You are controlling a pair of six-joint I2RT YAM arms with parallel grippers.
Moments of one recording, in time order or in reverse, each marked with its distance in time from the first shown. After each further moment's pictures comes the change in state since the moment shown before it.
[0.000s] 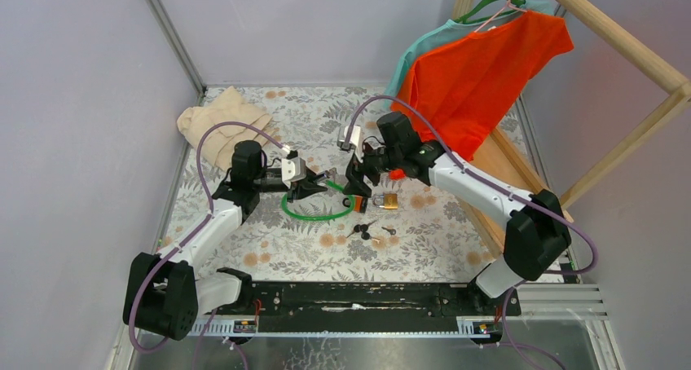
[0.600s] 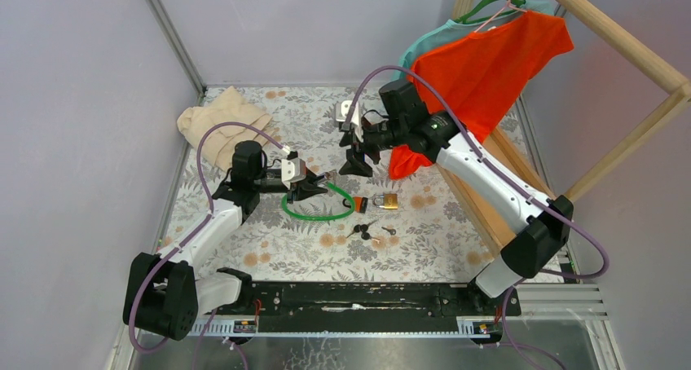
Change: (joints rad) left arm -0.001 0.000 0.000 -0.012 0.023 0.000; right arm 0.002 0.007 0.386 -0.327 -0.070 -0.174
